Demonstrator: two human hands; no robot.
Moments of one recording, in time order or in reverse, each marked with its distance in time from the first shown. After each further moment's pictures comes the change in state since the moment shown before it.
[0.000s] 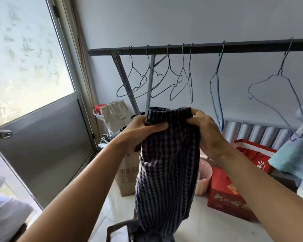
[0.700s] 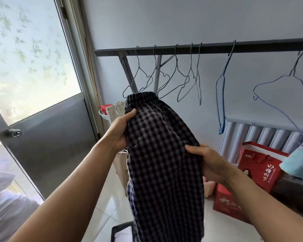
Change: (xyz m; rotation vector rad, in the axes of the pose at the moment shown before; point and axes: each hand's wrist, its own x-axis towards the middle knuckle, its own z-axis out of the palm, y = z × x) left_hand 0.004 -0.009 -0.046 -0.807 0.195 -0.276; right_hand -0.020 0.043 -0.008 0.147 -0.247 0.377
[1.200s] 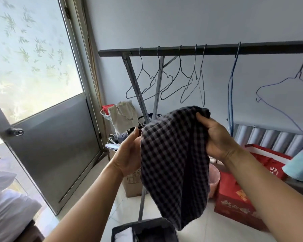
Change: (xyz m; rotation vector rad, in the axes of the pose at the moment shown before) left_hand -0.007 -0.052 -0.031 0.048 -0.416 -0.021; right_hand 0.020 -0.053 0.018 0.271 0.130 -0.153
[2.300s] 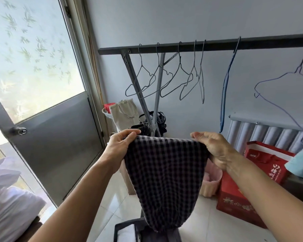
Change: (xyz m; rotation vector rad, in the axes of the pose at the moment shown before) left_hand -0.012 0.012 -0.008 0.561 0.660 0.150; right_hand 0.013 0.032 -0.050 -0.465 0.238 0.025
